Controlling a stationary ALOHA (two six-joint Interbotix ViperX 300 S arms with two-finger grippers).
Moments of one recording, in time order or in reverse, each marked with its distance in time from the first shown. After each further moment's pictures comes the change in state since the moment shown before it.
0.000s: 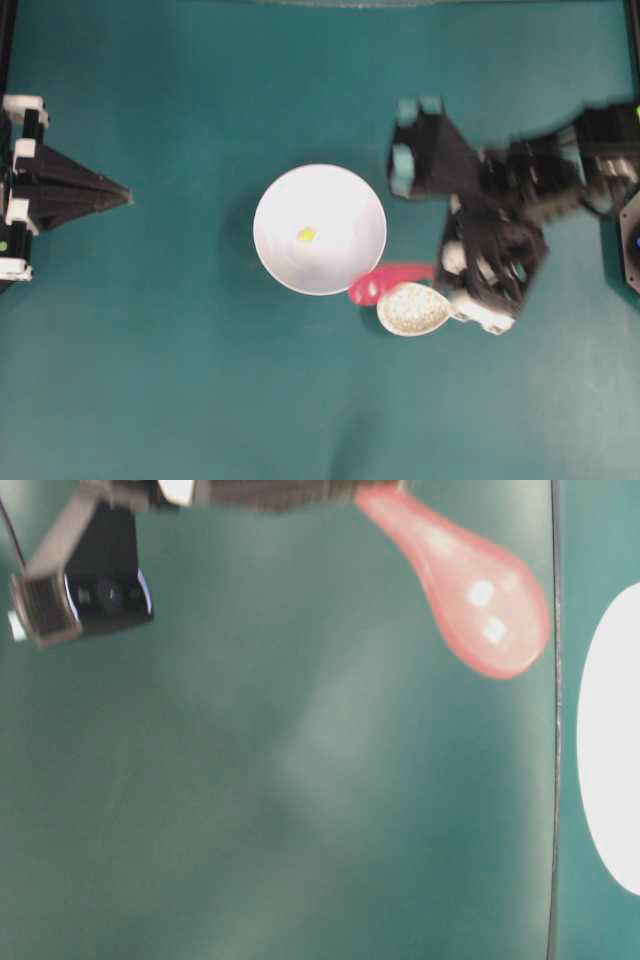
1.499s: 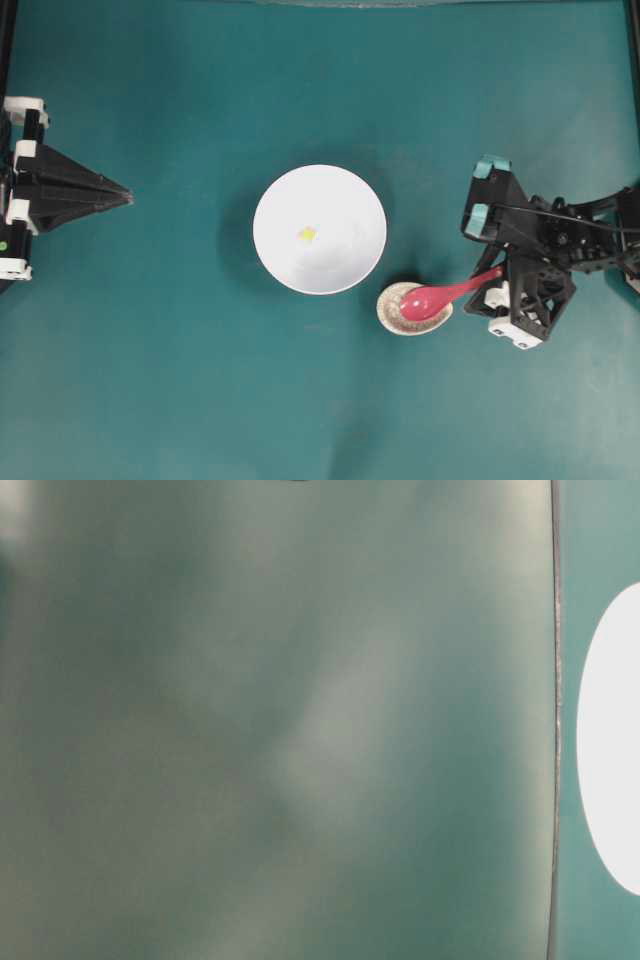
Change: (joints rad) left arm 0.000 -0.002 -0.002 -0.002 0.014 -0.015; right arm 0.091 -0.083 0.485 -0.080 -0.514 0.107
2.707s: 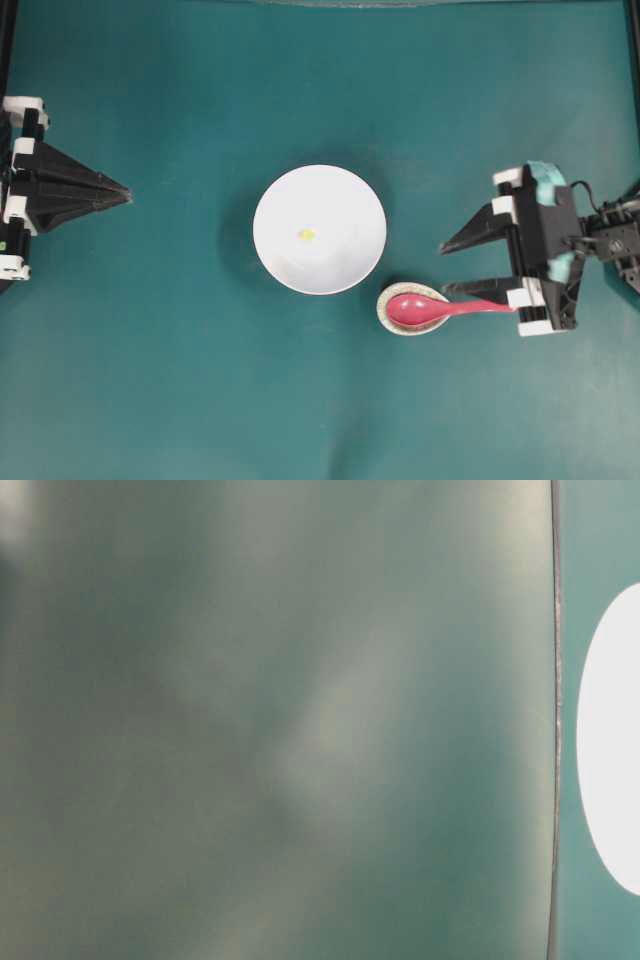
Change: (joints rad) left arm 0.000 -0.002 0.002 0.000 -0.026 -0.051; right arm 0.032 -0.146 0.054 -0.540 -0.351 -0.011
